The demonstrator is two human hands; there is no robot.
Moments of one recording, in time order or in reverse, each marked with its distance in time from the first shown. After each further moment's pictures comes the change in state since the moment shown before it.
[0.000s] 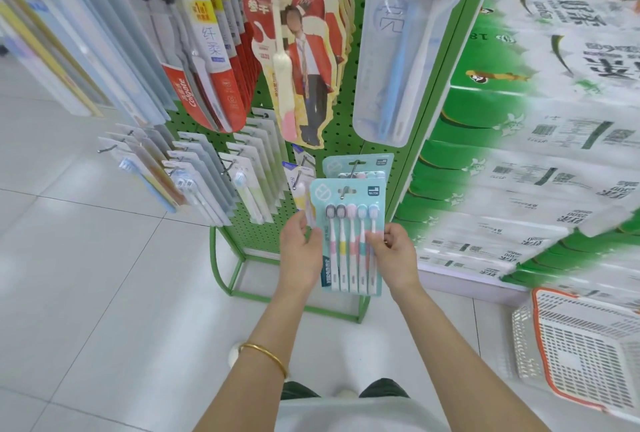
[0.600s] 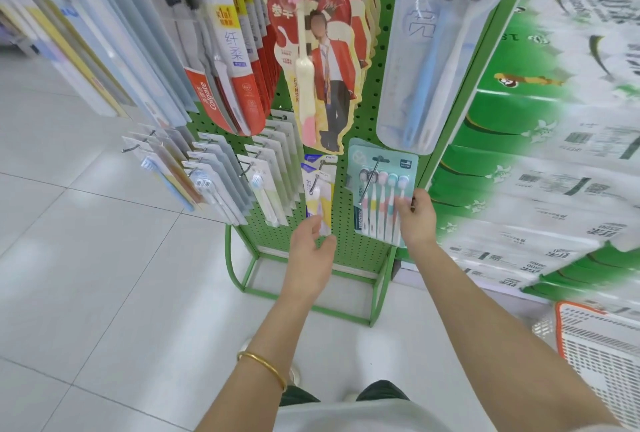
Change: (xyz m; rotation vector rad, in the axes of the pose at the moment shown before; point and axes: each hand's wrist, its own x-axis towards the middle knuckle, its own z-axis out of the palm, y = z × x) left_hand -0.001 0.004 -0.014 0.090 -0.036 -0.034; right_hand 0.073 -0.027 0.004 -0.081 0.107 -0.098
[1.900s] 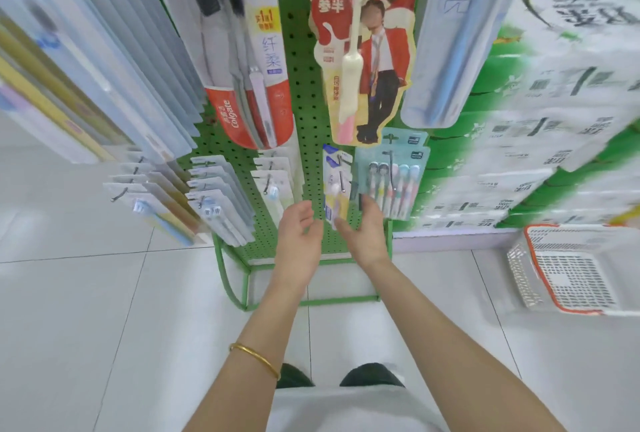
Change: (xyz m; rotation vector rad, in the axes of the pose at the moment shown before) left_hand 0.044 0.002 -0.092 -0.015 -0.190 0.049; right_hand -0.089 -0.030 0.121 -0.071 0.027 0.061
